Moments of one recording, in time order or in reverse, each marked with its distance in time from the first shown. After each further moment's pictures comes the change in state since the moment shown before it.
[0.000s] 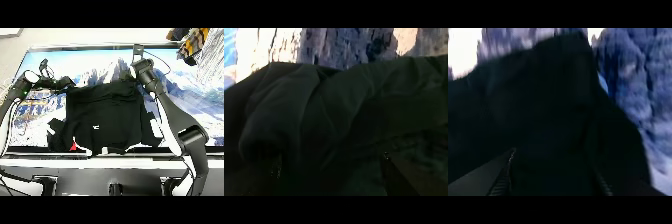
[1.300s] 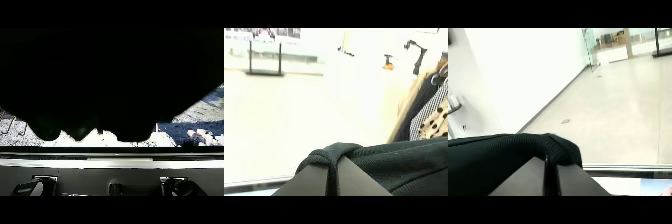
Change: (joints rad) left arm 0.170 0.996 0.241 -0.060 -0.043 0.180; right arm 0.010 1.105 0.050 0.116 -0.006 -0.217
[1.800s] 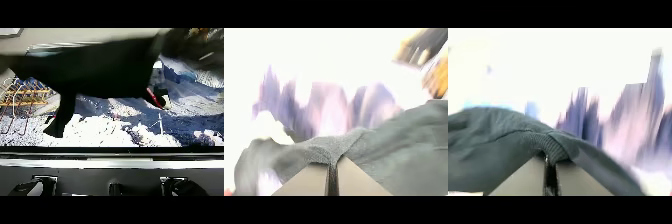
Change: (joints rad) left arm 0.001 -0.200 -0.300 -0.114 -0.018 0.067; right arm 0.000 -0.211 -0.331 0.106 -0.177 0.043
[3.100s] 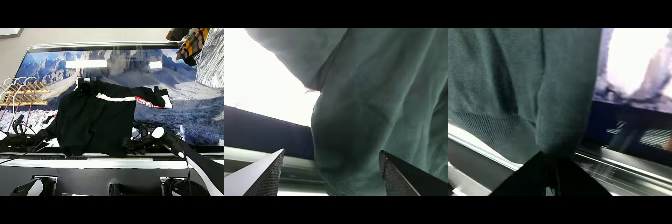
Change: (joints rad) left arm 0.220 0.031 -0.961 0.164 -0.225 -0.110; right arm -0.016 -0.251 -1.198 0.894 -0.025 -0.344
